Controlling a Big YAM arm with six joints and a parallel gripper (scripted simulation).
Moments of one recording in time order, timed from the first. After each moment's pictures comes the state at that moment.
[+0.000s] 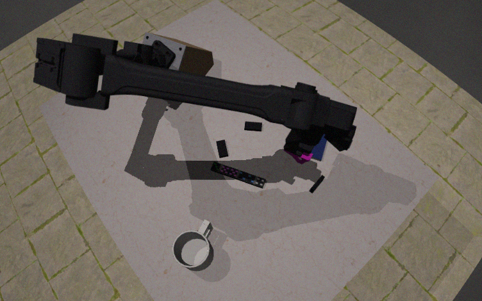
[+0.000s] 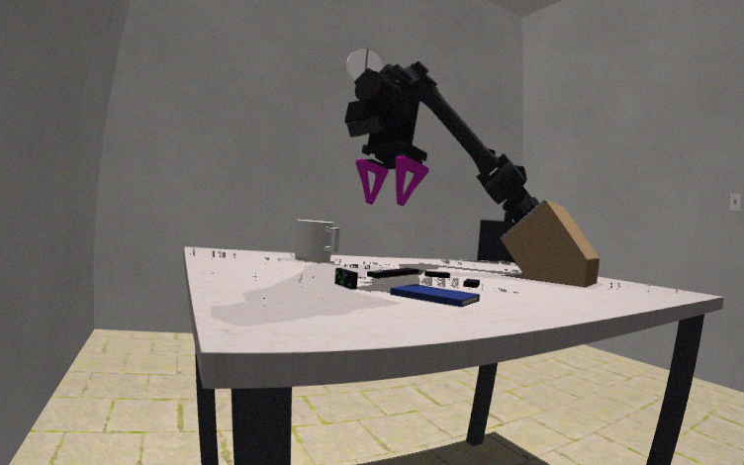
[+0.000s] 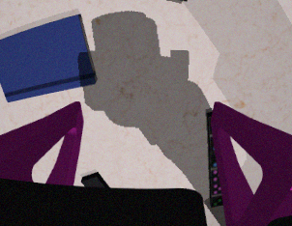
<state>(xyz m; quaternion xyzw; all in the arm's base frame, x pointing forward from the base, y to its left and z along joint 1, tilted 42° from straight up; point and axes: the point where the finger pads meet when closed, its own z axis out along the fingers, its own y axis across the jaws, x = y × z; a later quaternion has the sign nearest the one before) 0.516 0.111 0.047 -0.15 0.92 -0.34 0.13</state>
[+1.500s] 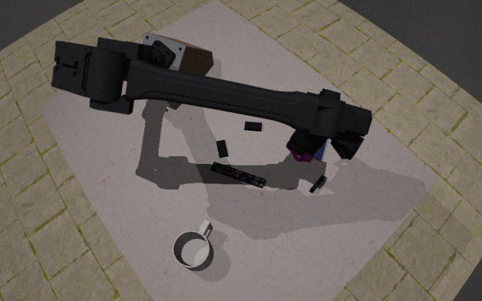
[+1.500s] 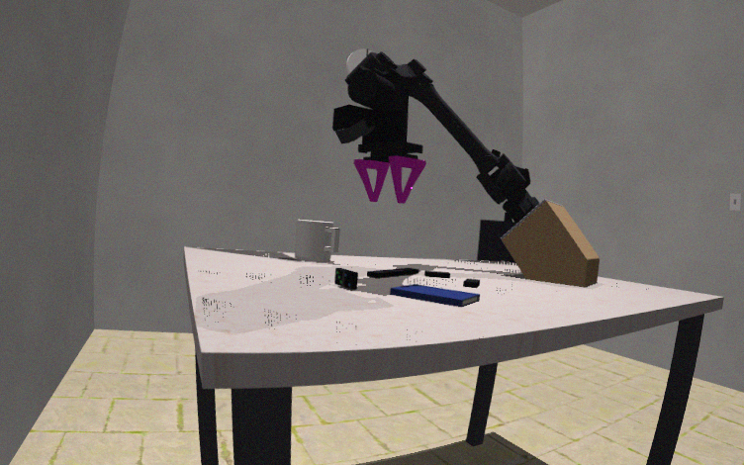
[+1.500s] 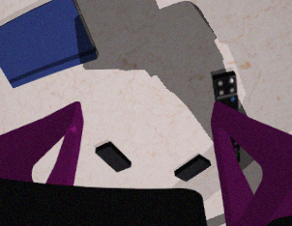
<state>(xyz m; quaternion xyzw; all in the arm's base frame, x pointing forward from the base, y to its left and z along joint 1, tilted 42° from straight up) 0.512 0.113 0.049 -0.06 0.93 -0.36 0.06</state>
